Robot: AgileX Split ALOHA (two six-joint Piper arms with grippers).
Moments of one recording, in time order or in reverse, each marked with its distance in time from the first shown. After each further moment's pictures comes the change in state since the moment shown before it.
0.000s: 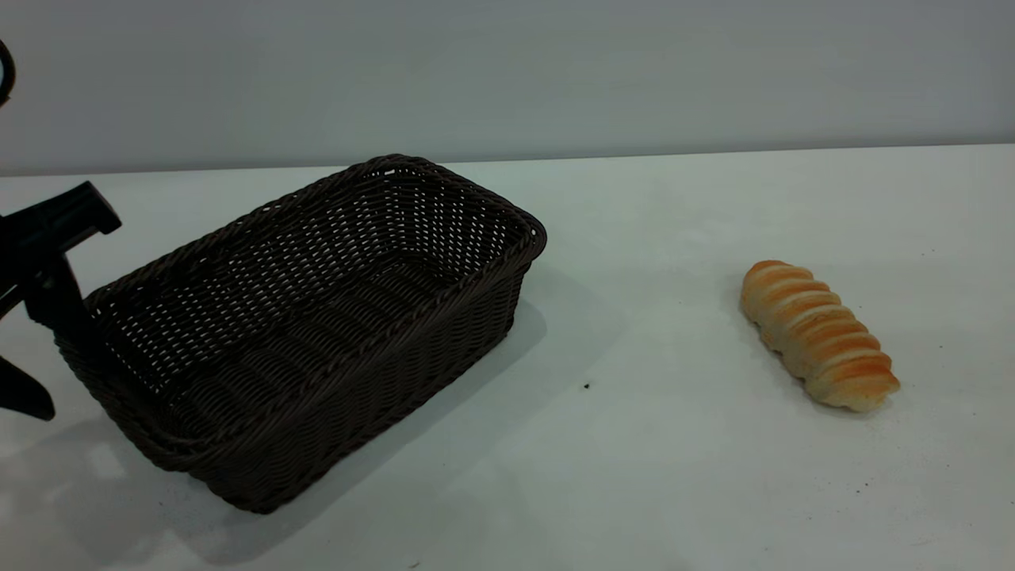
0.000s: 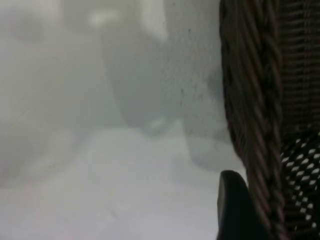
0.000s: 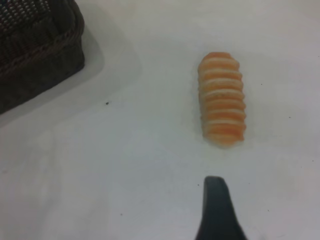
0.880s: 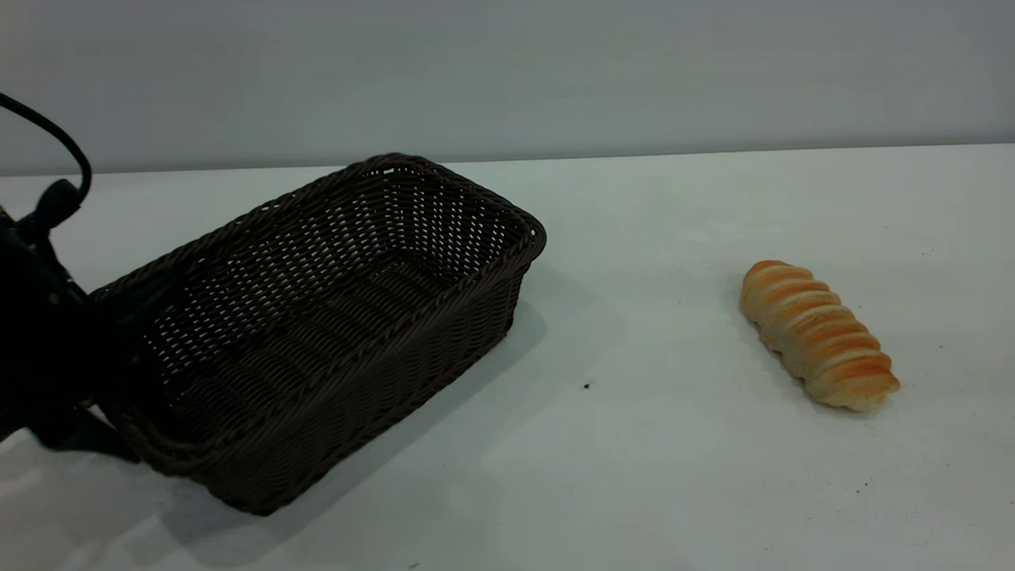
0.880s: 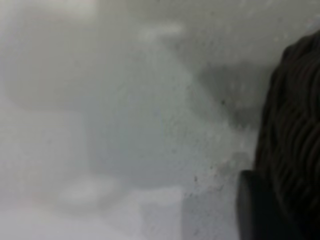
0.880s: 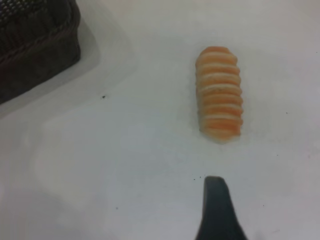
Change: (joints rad) left arm -0.002 0.346 -0.066 -0.145 -0.255 -0.004; right arm 0.000 0.000 0.000 -0.017 0.011 -0.002
